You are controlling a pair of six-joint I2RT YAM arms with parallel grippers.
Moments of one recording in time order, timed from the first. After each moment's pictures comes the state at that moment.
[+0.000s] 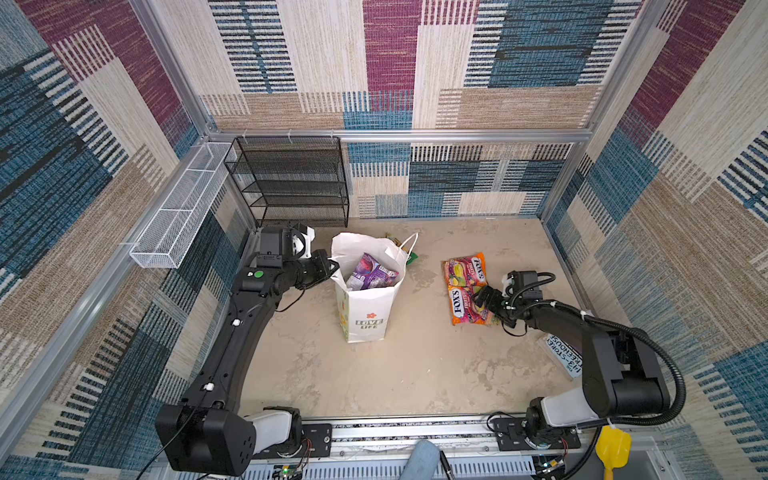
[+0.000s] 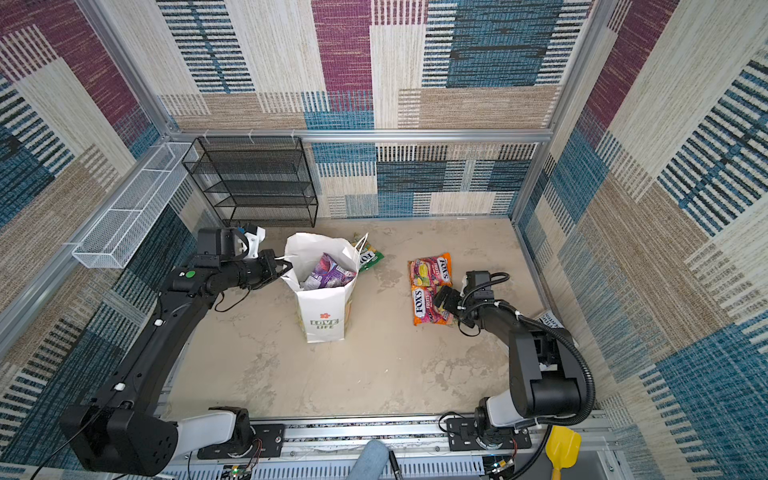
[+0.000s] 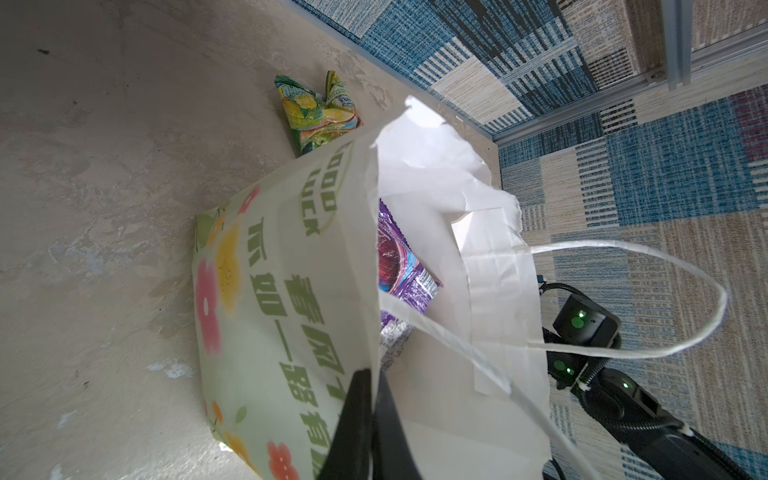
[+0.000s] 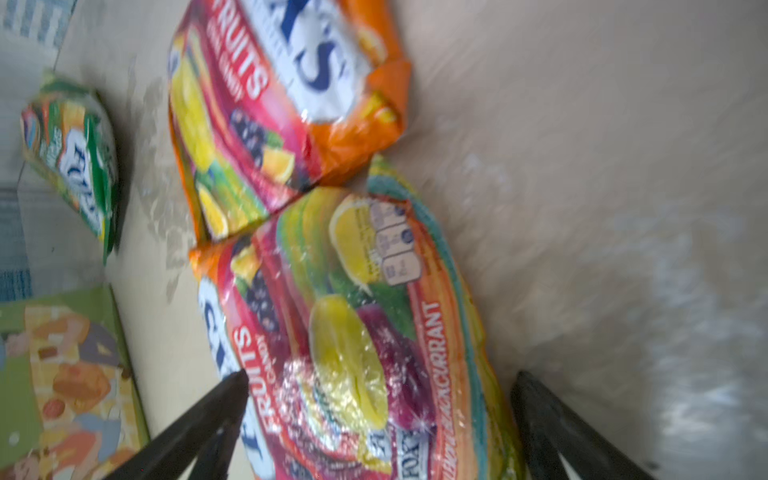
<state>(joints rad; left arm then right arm) -0.10 1.27 1.26 -0.72 0.51 -0.52 0.04 1.46 0.66 -0.18 -0.32 0.57</state>
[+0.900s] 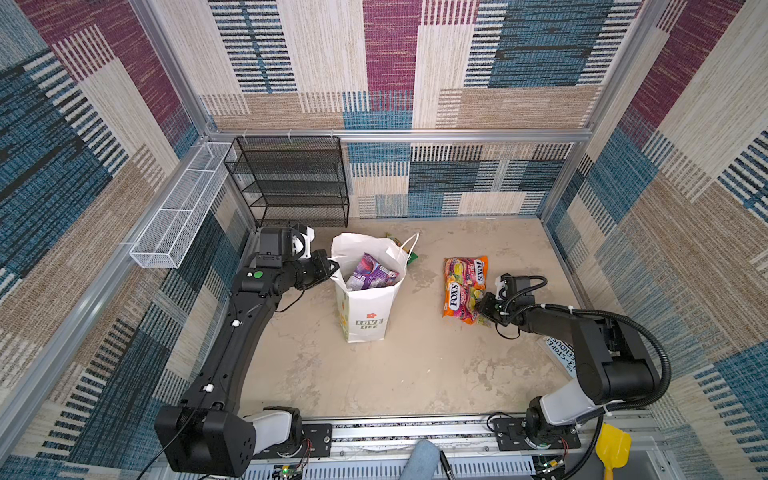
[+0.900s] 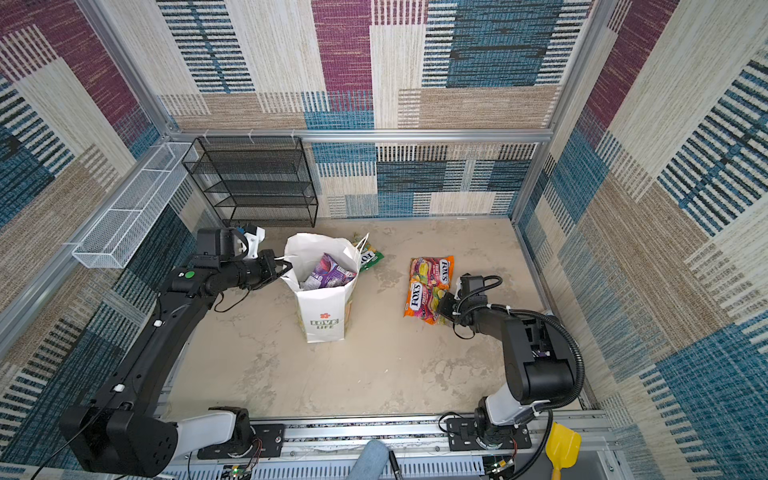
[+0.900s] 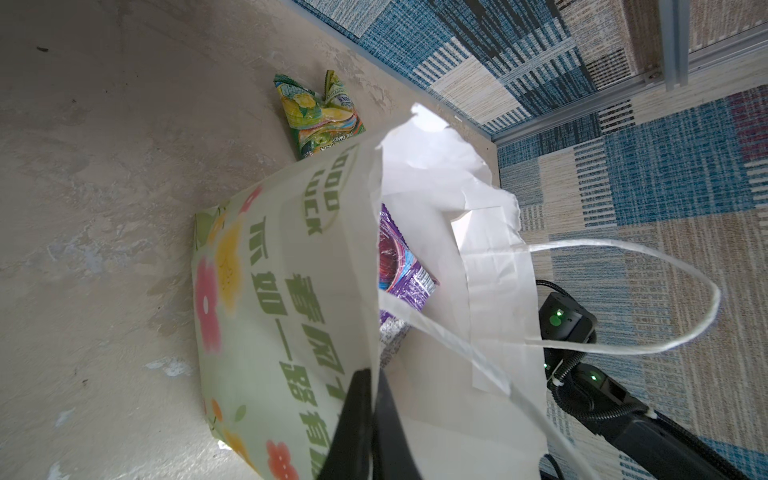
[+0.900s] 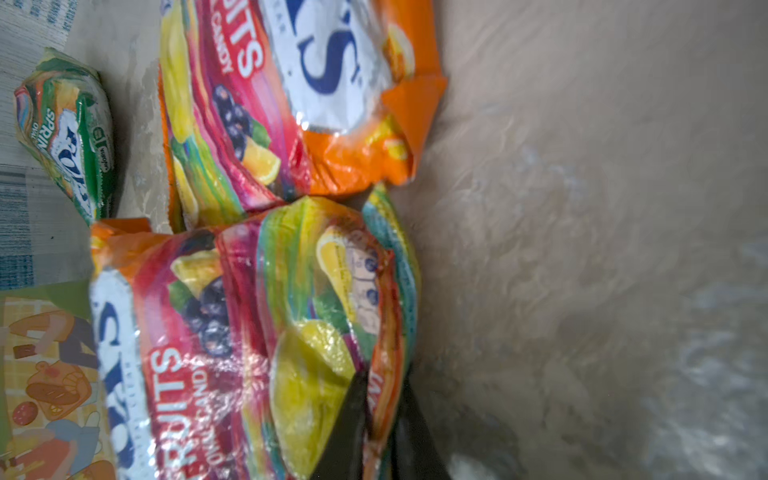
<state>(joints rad) -0.10 1.26 1.26 -0.73 0.51 -0.52 0.06 1.56 0.62 0.01 -0.31 0.58</state>
